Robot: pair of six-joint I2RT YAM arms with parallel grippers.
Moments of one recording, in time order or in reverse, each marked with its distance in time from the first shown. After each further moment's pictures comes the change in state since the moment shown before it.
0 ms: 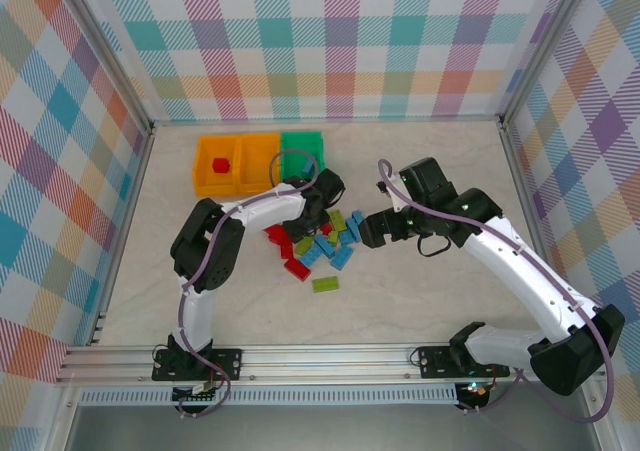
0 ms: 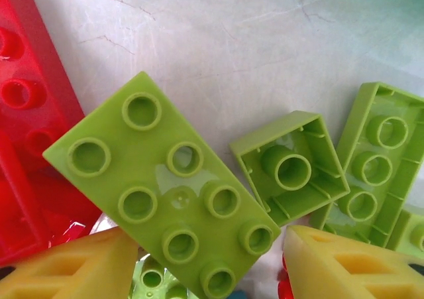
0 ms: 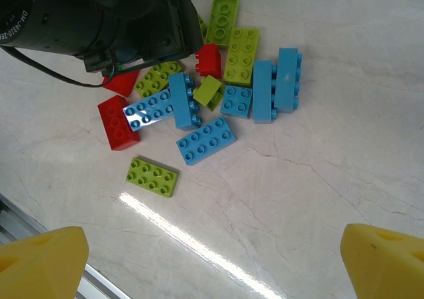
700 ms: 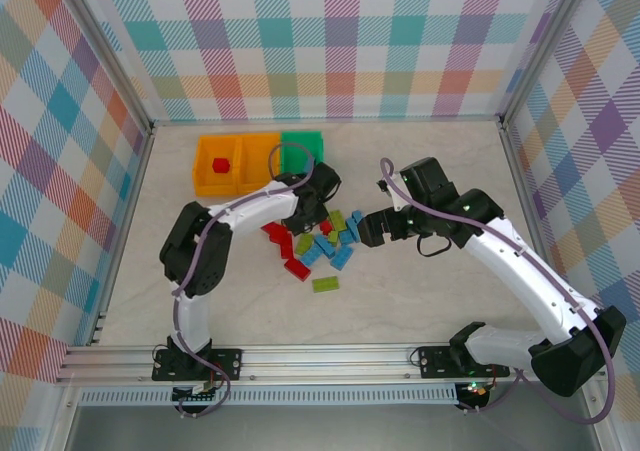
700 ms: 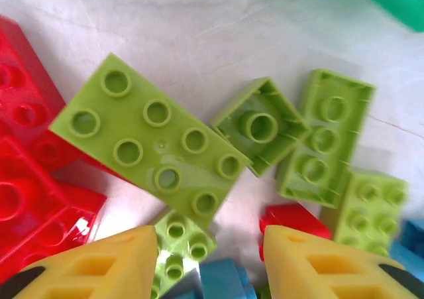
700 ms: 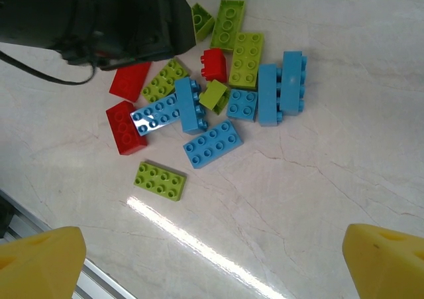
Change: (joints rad) left arm 0.011 -0.101 -0.015 0.010 0.021 0.140; right arm 0.000 -0.008 0.000 0.010 -0.012 0.026
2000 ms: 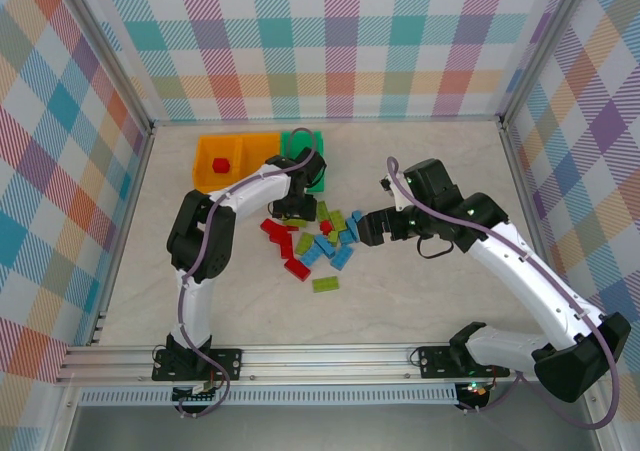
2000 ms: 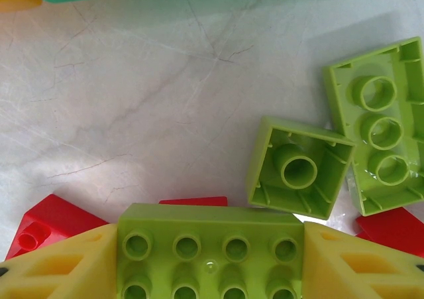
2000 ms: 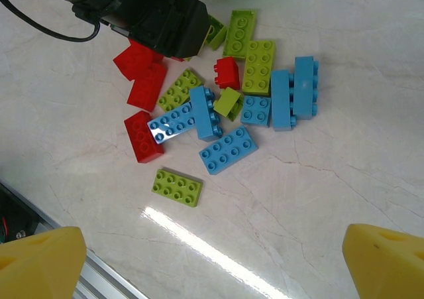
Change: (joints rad) left arm 0.126 0.144 0.145 -0.113 0.103 0.709; right arm 0.000 -0.031 -0.020 0.031 -0.029 0.053
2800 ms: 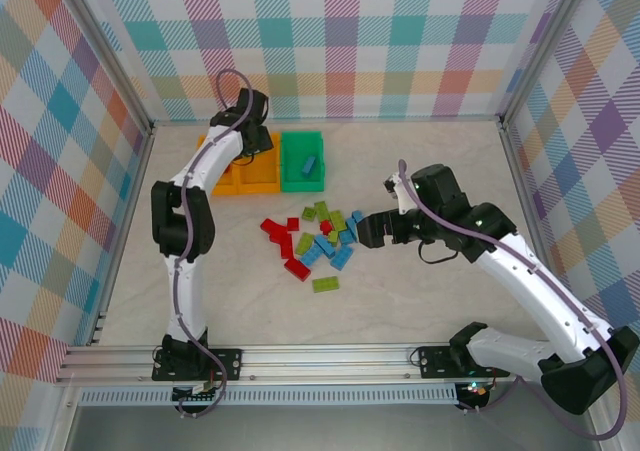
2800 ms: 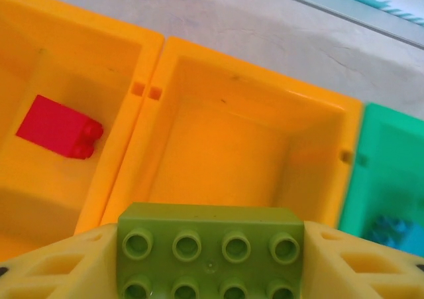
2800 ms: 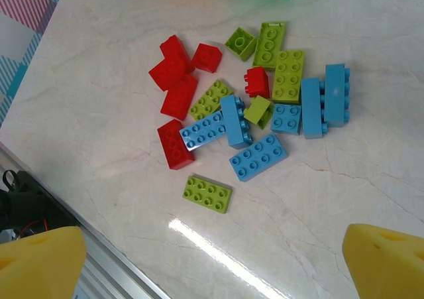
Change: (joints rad) left arm 0.322 0.136 0.413 0.108 -0.110 -0.084; right arm 0.000 -0.077 -0.060 0.069 -0.070 0.056
